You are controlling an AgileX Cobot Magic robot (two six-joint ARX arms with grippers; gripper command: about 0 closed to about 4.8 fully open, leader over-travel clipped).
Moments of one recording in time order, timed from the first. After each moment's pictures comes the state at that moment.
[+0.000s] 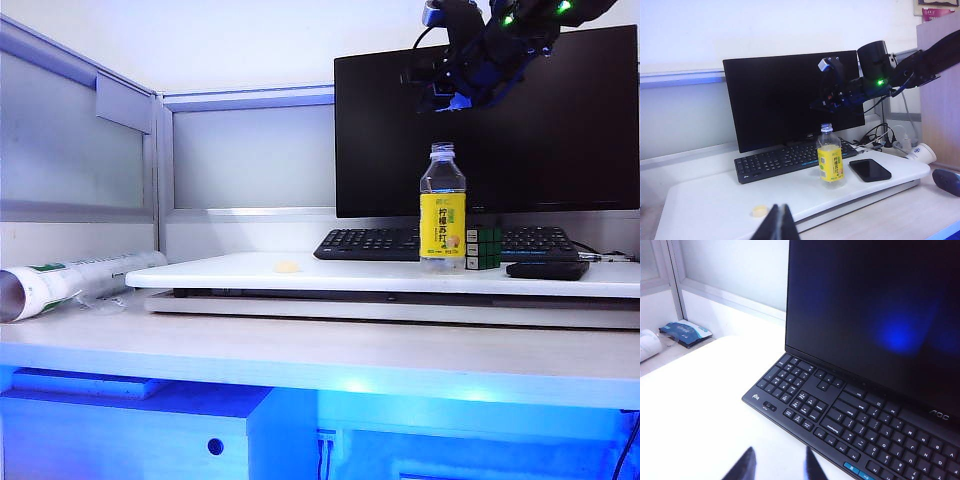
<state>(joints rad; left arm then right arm) 0.03 0.00 0.01 0.45 0.67 -0.15 0.20 1.89 1.59 0.20 -0.13 -0.10</state>
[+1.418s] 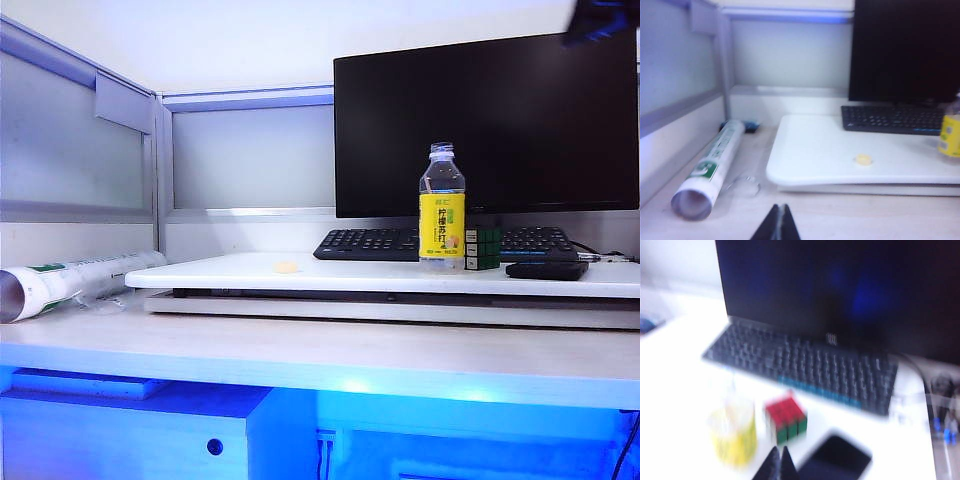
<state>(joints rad) 0.03 0.00 0.01 0.20 0.22 -0.08 0.06 1.20 0.98 0.07 -0.06 -0.05</state>
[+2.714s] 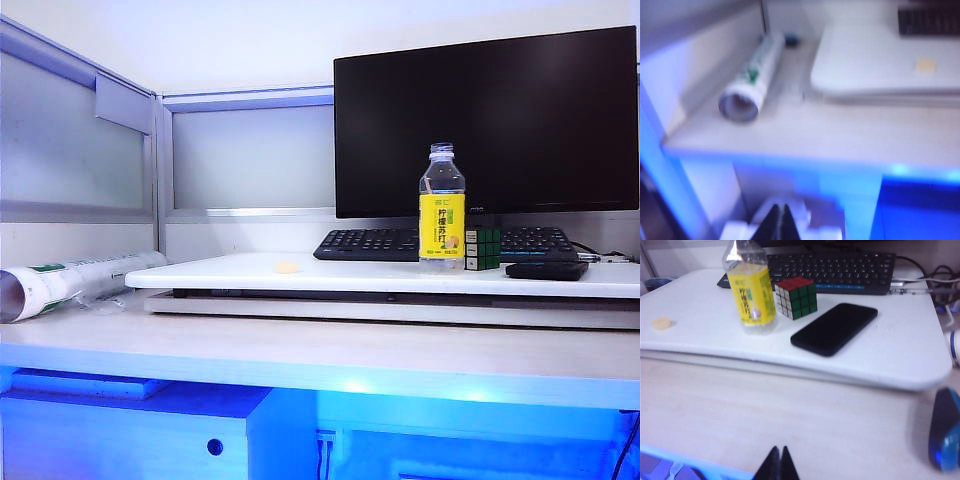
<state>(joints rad) 0.03 0.00 0.01 -0.14 0.07 0.05 0.06 0.20 0.11 -0.05 -0.06 0.10</state>
